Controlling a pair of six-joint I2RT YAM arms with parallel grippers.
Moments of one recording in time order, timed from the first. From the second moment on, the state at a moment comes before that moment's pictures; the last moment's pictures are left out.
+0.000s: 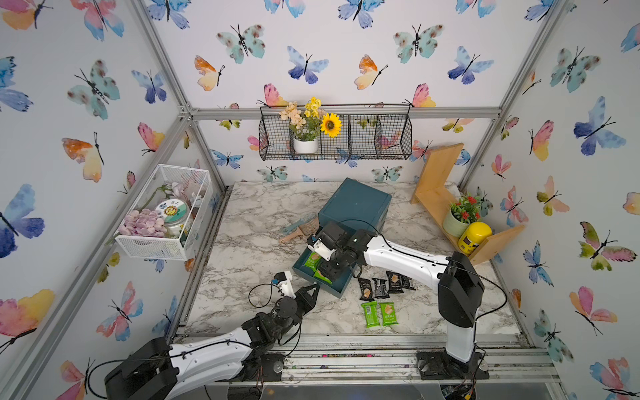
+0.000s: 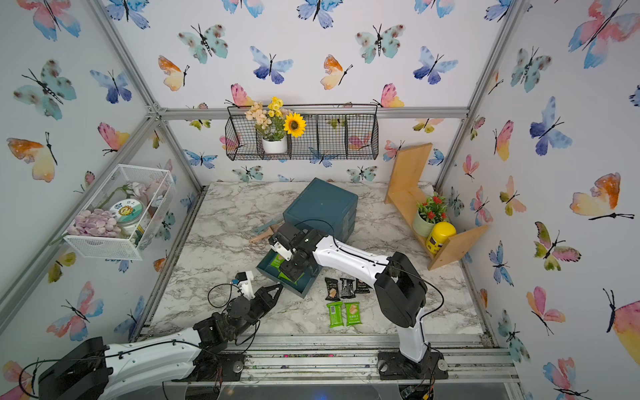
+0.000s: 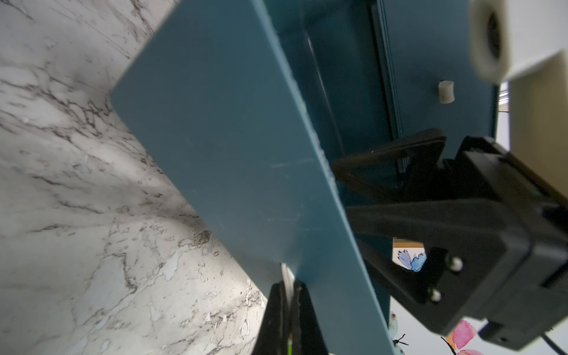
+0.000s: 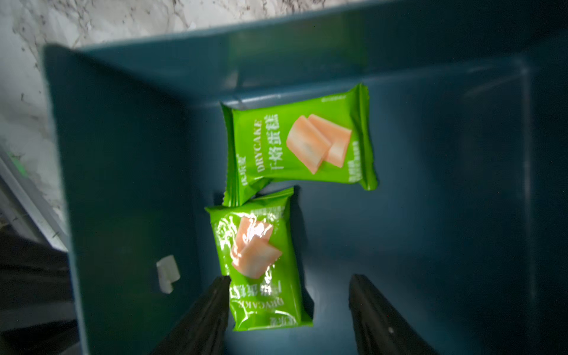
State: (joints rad) left arm -0.98 0.88 0.07 0.49 -0.33 -1.29; right arm 0.99 1.92 1.58 -0.82 -0.02 -0.04
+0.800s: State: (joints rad) left arm -0.98 0.89 0.07 0.48 -0.33 -1.29; right arm 0.99 1.97 1.58 -0.81 0.05 -0.07
